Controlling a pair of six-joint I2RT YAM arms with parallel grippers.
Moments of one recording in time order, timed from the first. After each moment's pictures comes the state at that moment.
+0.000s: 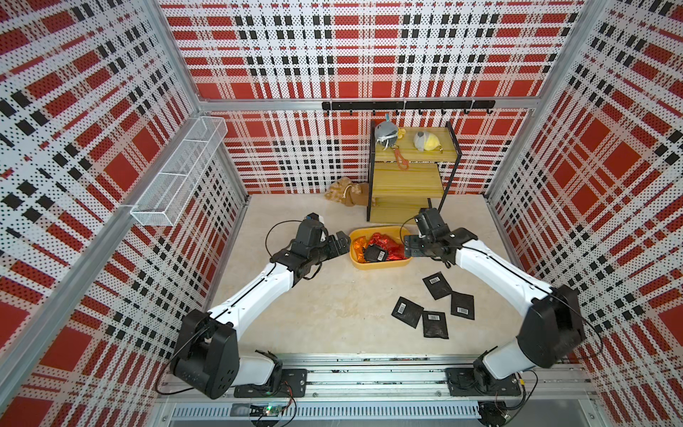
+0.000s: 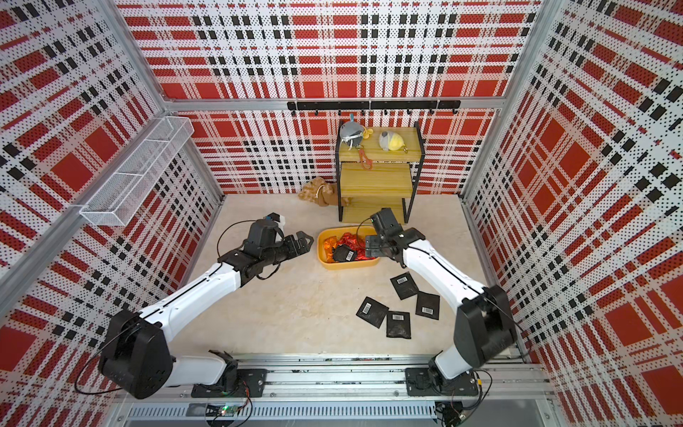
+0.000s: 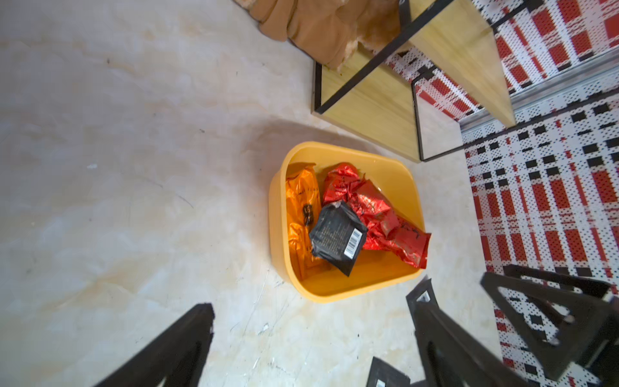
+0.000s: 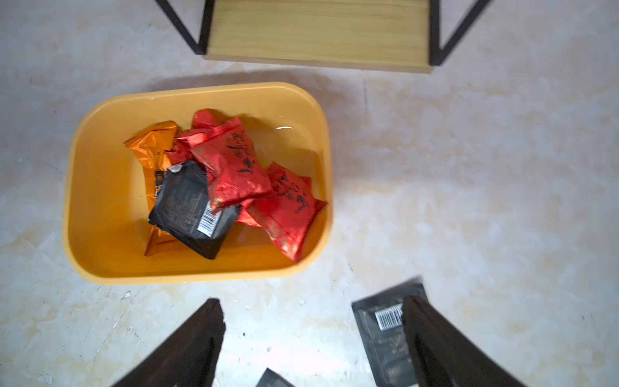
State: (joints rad) left arm -0.44 1.36 0.95 -0.25 0.10 -0.70; right arm 0.44 1.48 1.20 -0.68 0.20 0.42
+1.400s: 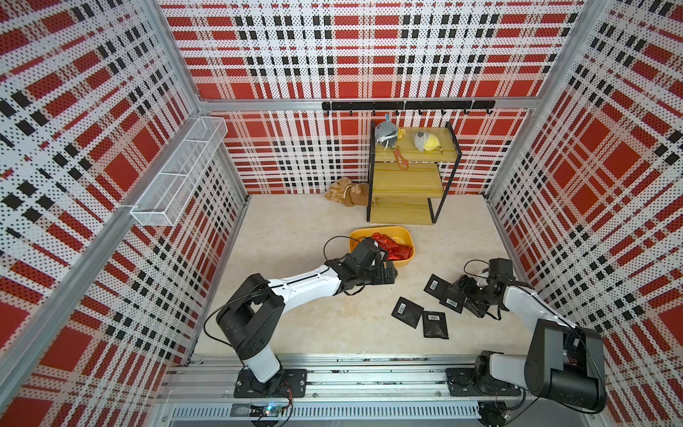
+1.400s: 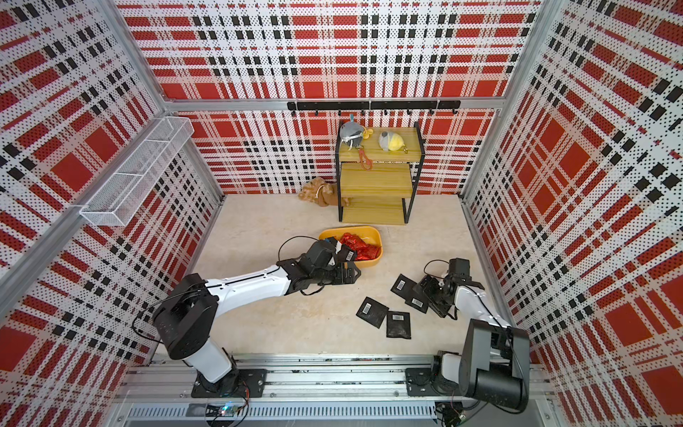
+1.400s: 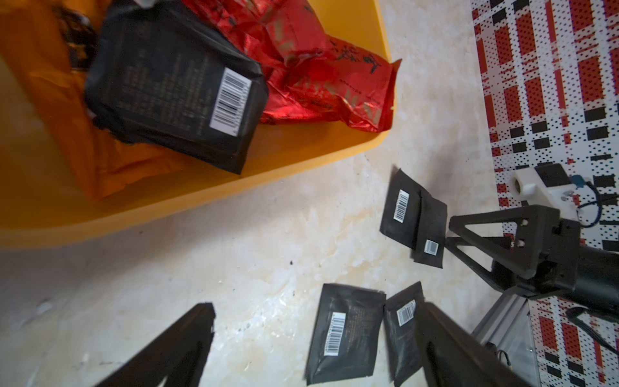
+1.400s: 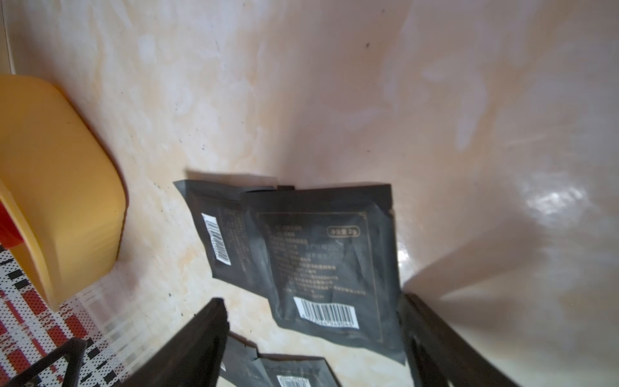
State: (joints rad) left arm -0.82 1.70 1.08 -0.16 0.14 -0.76; right arm -0.23 1.27 0.57 -0.53 -0.41 0.55
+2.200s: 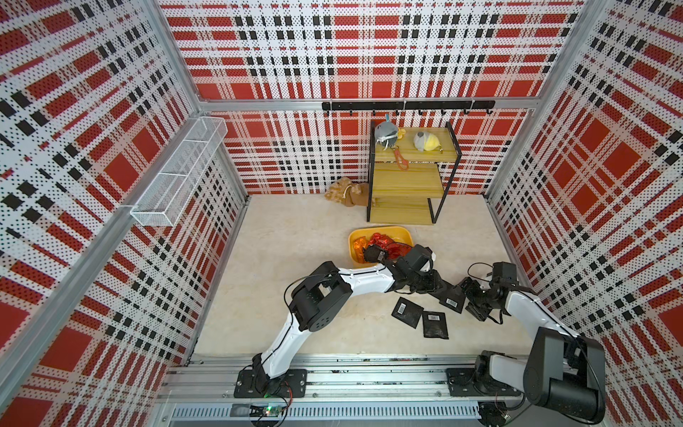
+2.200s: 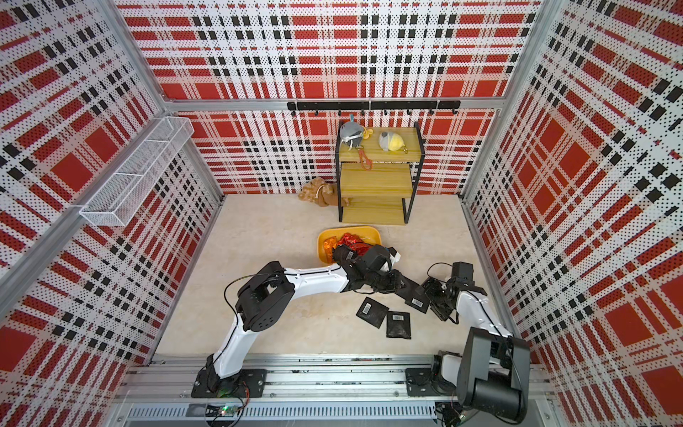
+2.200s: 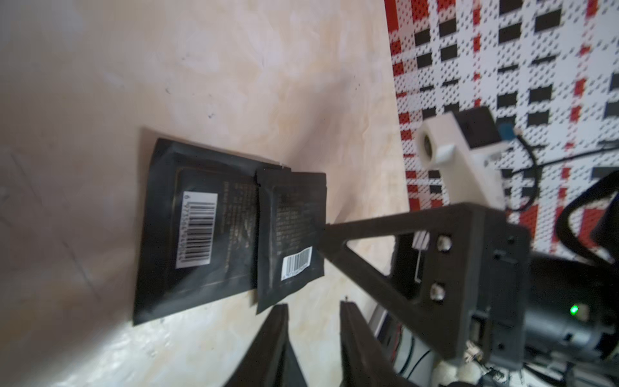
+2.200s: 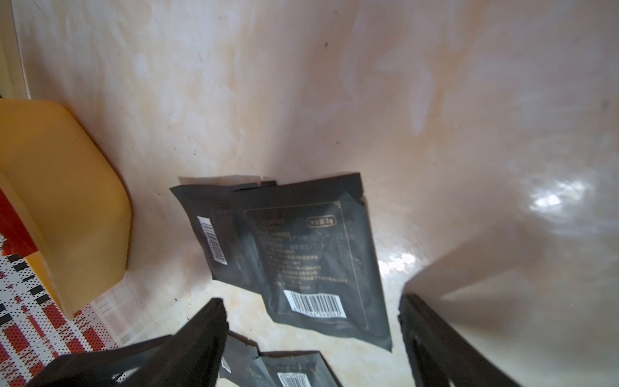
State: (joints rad) left arm -0.99 2.22 1.58 -0.05 0.44 -0.91; right arm -0.27 1.22 0.54 -0.53 -0.42 0.59
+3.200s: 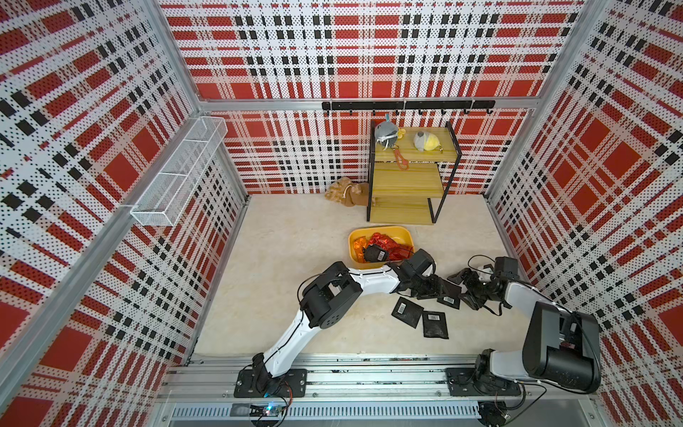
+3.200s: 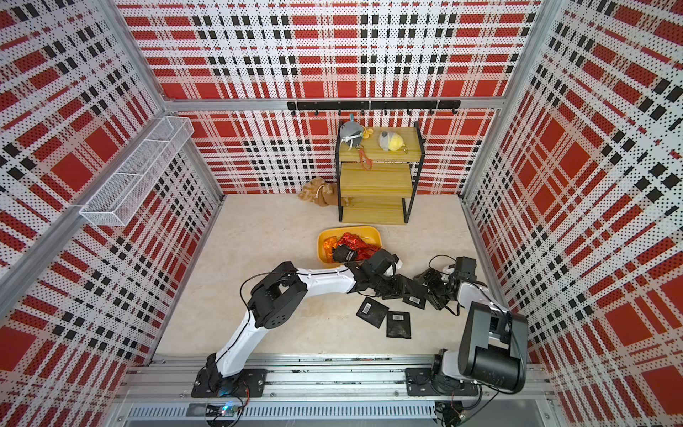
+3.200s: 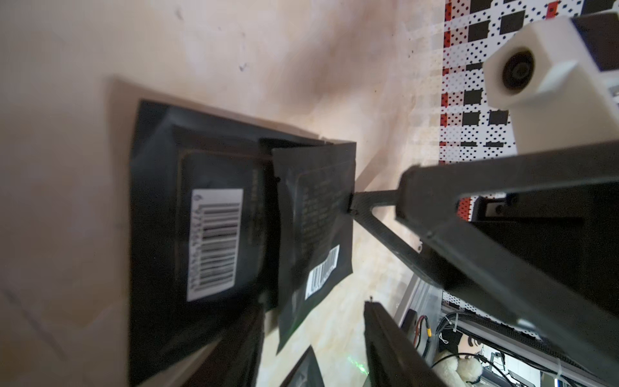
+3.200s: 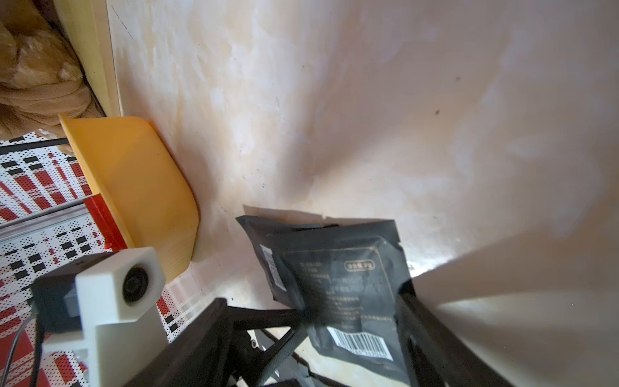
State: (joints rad) left arm -1.00 2.34 1.66 -0.09 0.49 -0.93; right arm -0.30 1.39 0.58 -0.36 -0.61 0.60
